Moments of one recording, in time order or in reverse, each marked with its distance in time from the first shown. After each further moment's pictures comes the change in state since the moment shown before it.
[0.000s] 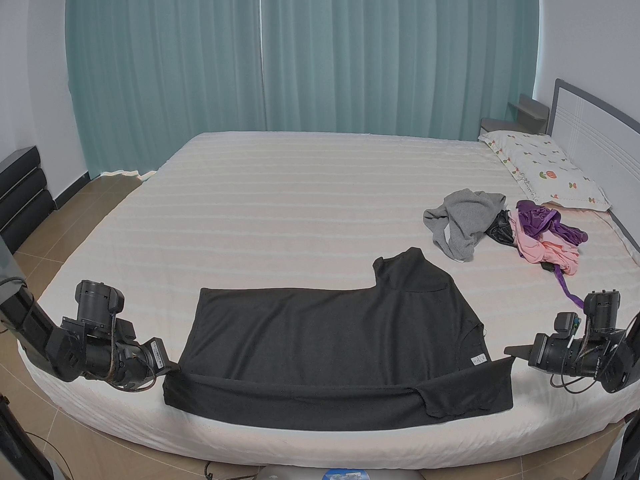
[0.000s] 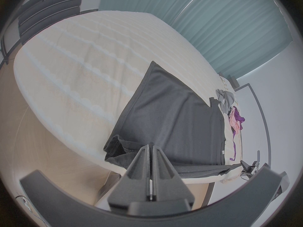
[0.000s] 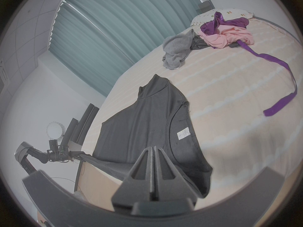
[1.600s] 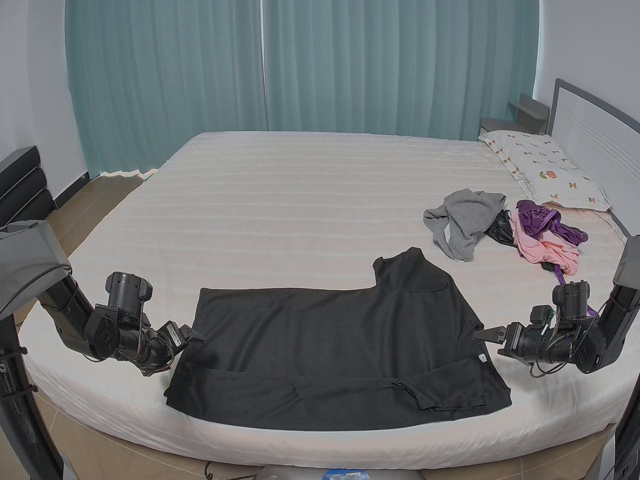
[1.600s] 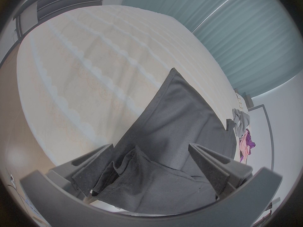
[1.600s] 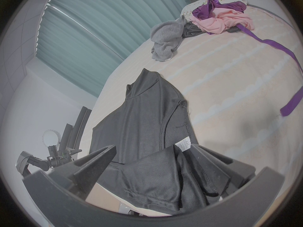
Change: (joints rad) left arm -0.011 0.246 -0.224 -0.003 0.114 -0.172; right arm 0.064 0.194 -0.233 0.099 -0.079 0.095
